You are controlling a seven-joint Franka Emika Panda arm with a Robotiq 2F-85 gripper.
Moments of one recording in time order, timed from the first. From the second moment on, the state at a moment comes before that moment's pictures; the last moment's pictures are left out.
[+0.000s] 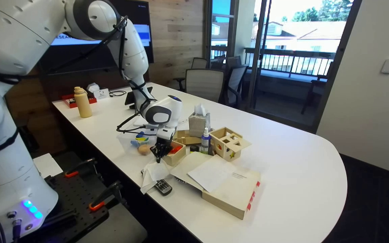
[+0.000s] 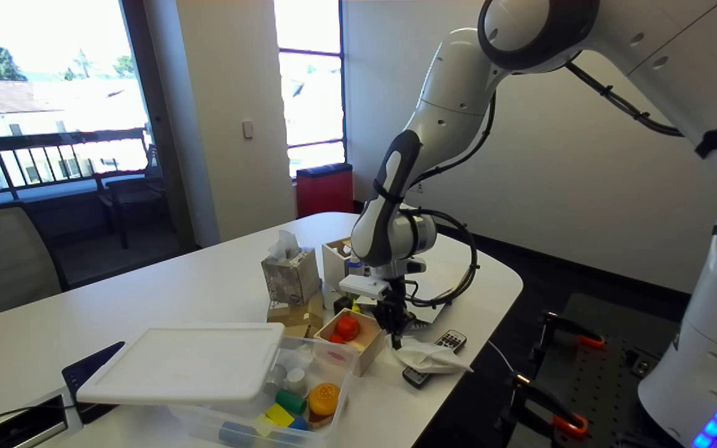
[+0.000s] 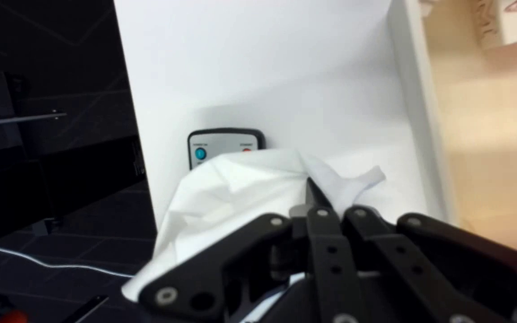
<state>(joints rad) 0.00 0.80 -0.02 -2.06 0.30 2.59 1.44</state>
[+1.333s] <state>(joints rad) 0.06 0.83 0.12 -1.59 0.33 2.54 0.94</state>
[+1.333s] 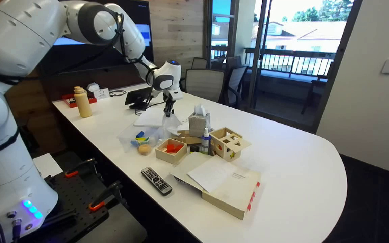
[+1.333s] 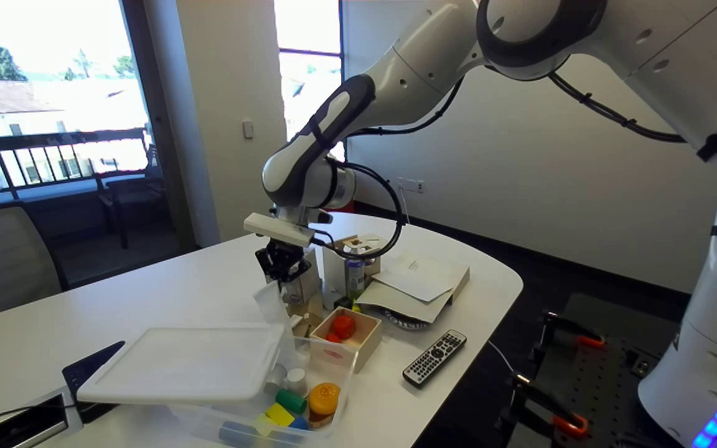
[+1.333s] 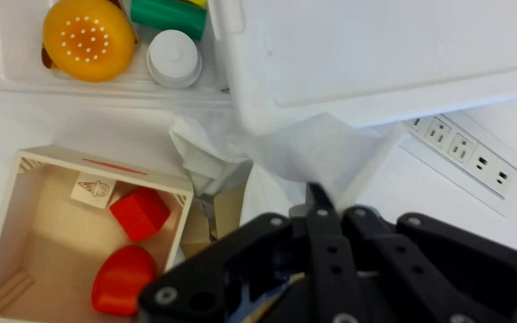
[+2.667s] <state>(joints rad) 0.06 1.07 0.10 -1.30 0.34 2.24 0.93</state>
